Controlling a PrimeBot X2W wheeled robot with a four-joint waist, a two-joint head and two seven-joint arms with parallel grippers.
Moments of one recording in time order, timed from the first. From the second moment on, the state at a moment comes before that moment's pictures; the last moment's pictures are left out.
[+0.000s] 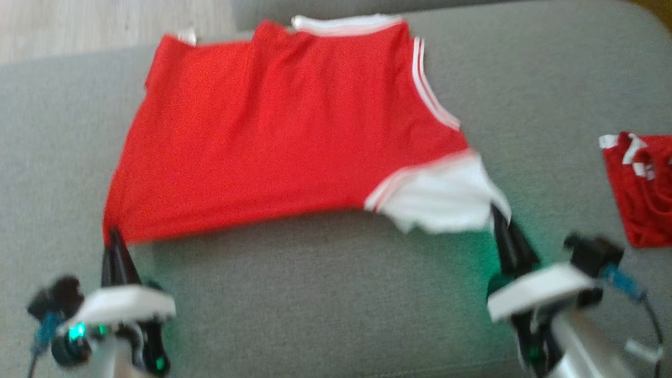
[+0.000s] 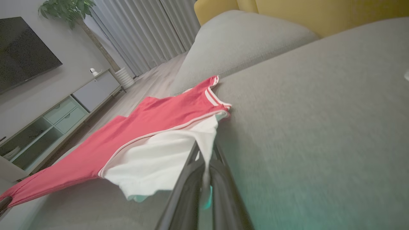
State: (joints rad) left arm -0.31 0.03 0.20 0.68 -0.42 -0.12 -0.26; right arm -0.22 -0.17 0.31 0.45 0.62 0.13 -0.26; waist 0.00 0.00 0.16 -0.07
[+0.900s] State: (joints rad) left arm -0.11 0.03 0.00 0.56 -0.52 -0.13 -0.26; right arm -0.13 -0.17 0.28 0.39 0.66 0.13 -0.25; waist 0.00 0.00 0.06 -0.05
